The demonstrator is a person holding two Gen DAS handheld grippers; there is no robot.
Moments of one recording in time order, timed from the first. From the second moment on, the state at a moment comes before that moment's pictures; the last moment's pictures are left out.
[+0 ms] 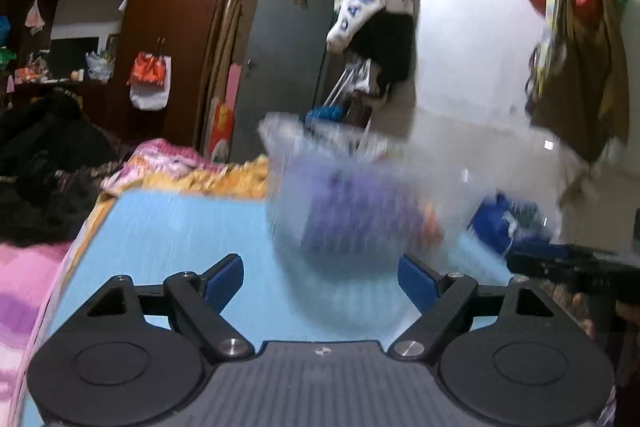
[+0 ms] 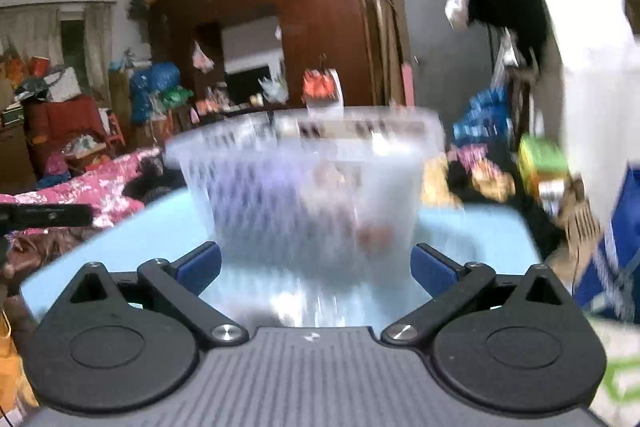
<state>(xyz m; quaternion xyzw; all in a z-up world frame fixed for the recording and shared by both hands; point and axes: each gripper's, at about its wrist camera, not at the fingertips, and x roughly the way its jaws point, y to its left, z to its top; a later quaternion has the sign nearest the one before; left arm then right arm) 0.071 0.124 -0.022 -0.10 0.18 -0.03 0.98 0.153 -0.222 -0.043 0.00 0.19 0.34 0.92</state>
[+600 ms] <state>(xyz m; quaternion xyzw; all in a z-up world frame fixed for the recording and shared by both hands) 0.043 0.078 -0.079 0.00 0.21 -0.03 0.98 0.195 -0.169 -0.084 -0.12 0.31 0.40 0.86</state>
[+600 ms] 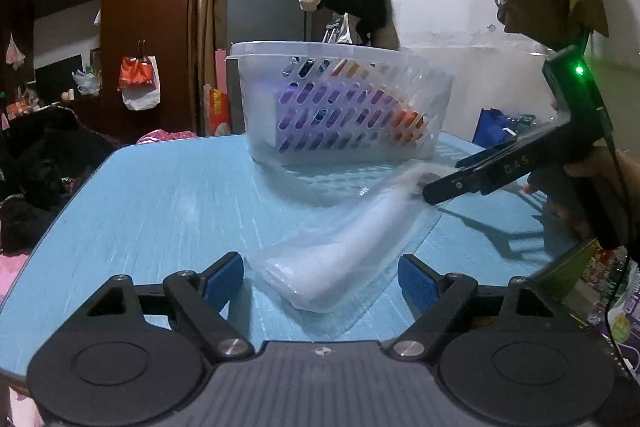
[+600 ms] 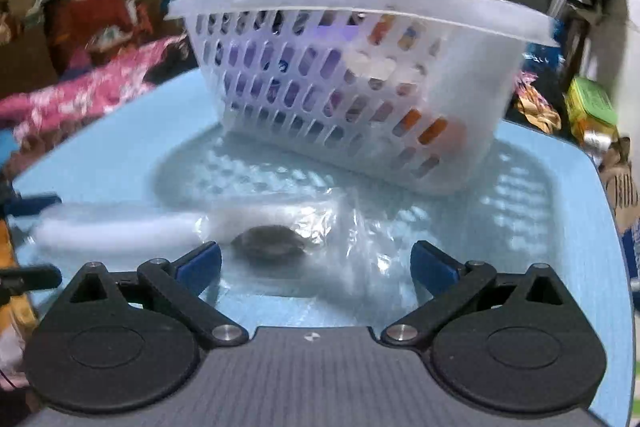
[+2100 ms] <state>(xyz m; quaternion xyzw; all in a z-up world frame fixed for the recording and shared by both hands) 0.010 0.049 -0.042 0.10 0.10 -0.09 0.99 0.116 -0.209 -0.043 -0.08 0.16 0.41 0.89</state>
